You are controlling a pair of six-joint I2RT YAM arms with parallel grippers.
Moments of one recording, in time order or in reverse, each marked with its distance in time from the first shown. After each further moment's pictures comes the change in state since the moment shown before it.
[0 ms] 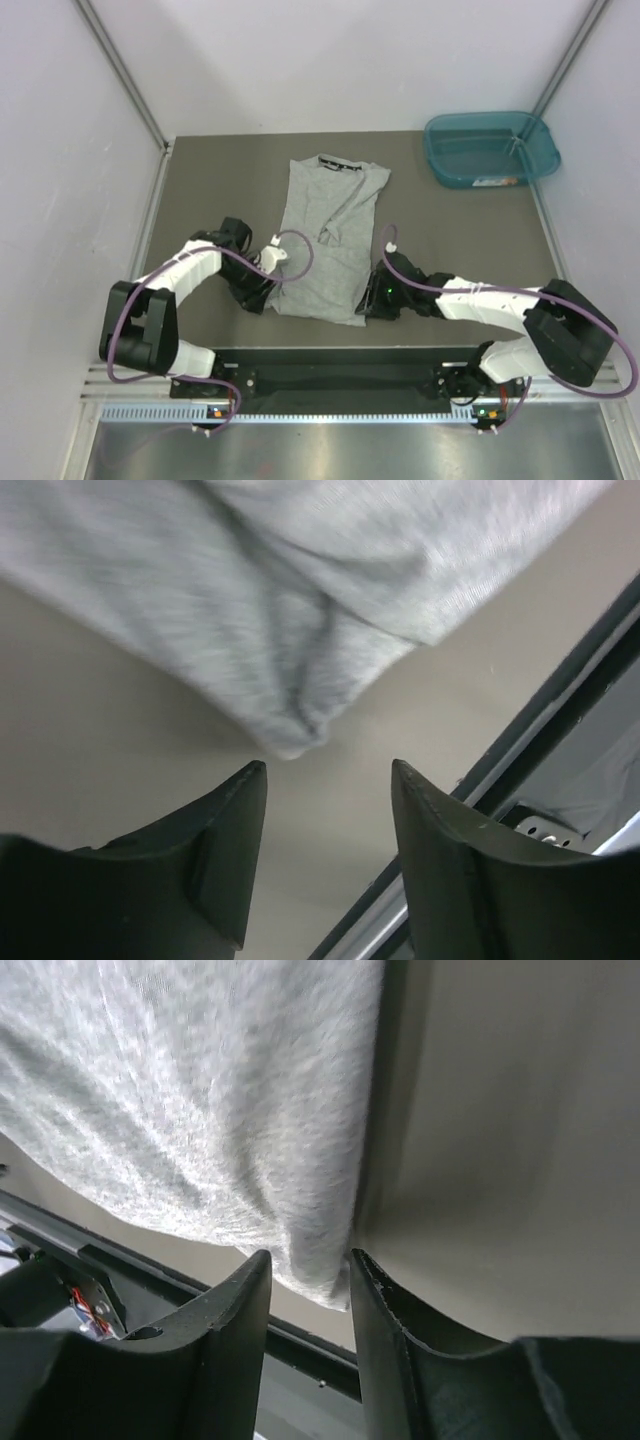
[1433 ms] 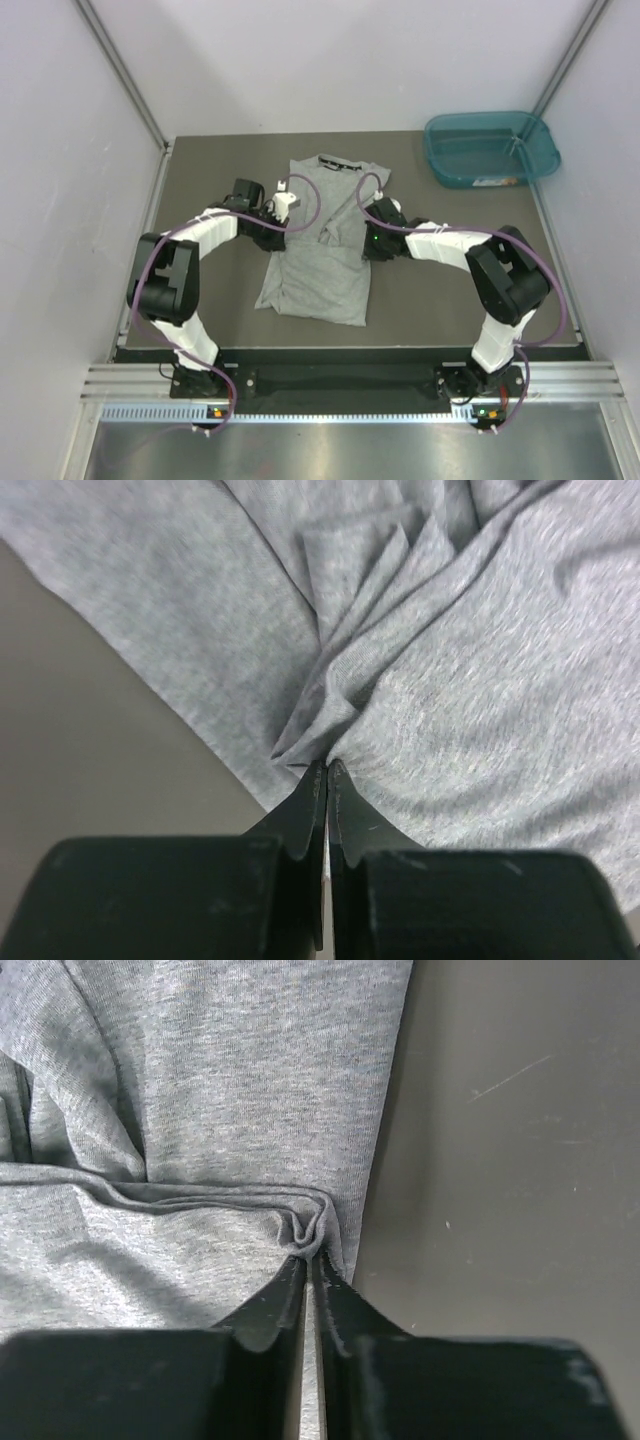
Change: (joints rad) left arm 0.004 0.326 0.301 0.443 0.078 -0.271; right arm -0.245 0.420 0.467 -0.082 0.138 -0.381
